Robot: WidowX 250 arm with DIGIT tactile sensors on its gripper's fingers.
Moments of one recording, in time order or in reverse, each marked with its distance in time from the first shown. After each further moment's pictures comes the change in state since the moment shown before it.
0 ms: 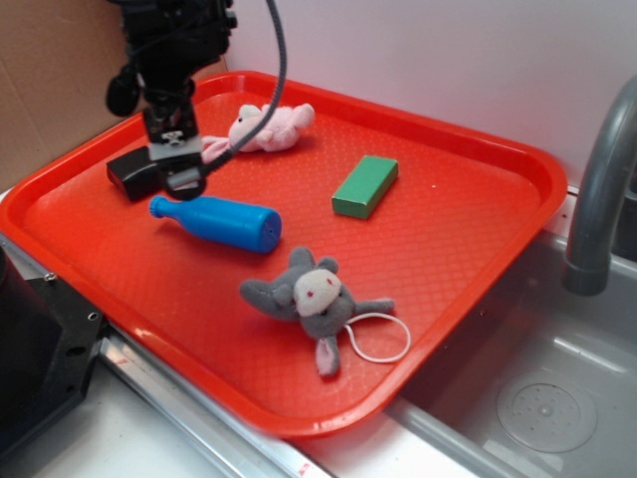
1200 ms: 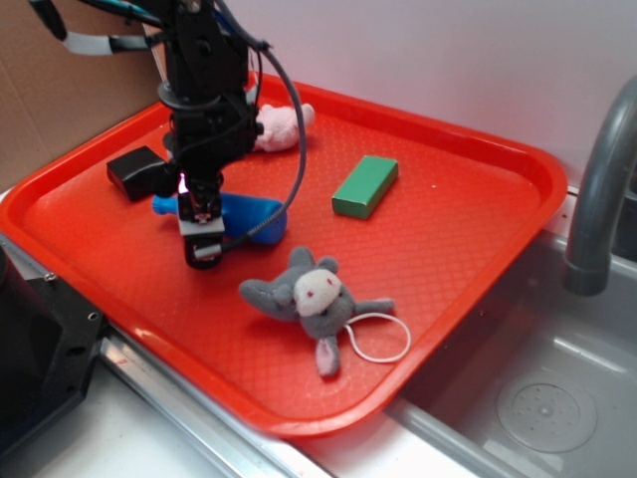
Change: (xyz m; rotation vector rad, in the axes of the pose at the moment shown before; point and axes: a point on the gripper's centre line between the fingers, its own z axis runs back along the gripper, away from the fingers) arm -0.011 0.011 -0.084 -0.052 0.170 0.028
